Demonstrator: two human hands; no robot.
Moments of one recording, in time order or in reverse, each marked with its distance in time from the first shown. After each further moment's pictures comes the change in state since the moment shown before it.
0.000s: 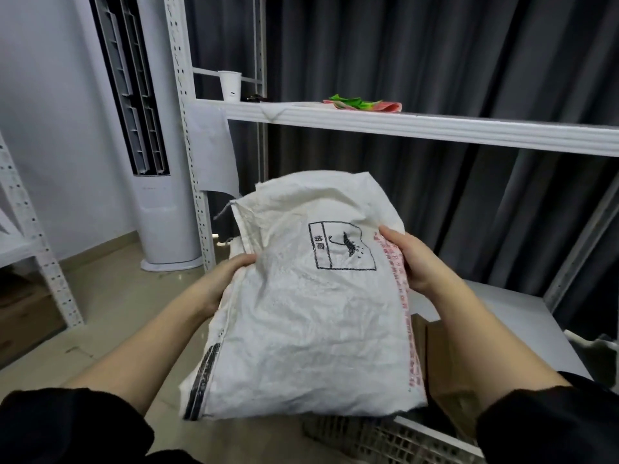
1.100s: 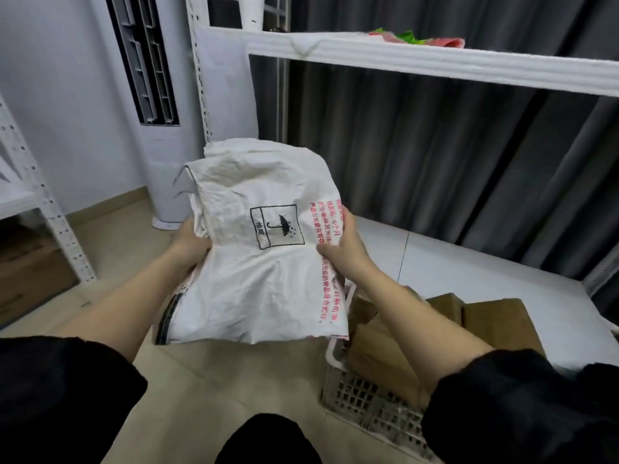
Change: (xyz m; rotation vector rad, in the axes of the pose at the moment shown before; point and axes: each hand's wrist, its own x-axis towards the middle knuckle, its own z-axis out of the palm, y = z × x) left_hand 0.054 -0.023 -0.130 0.531 0.639 0.202; right_hand 0.094 0.117 0.111 -0.657 0.126 -0.125
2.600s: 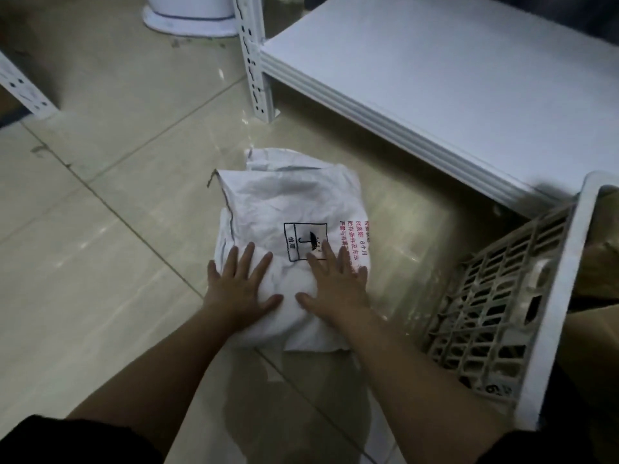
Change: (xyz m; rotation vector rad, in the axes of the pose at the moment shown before) left_hand 0.098 -0.476 0.176 1.316 -0.526 -0.008; right_hand 0.112 0.415 0.317 -0.938 -0.792 0.106
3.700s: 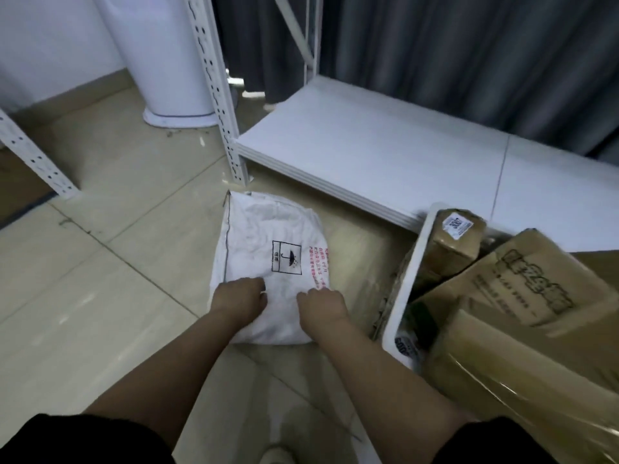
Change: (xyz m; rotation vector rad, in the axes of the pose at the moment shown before) left_hand -0.095 0.051 -0.148 -0.120 0.161 0.067; right_hand -0.153 -0.024 -0.083 -0.182 0.179 -0.014
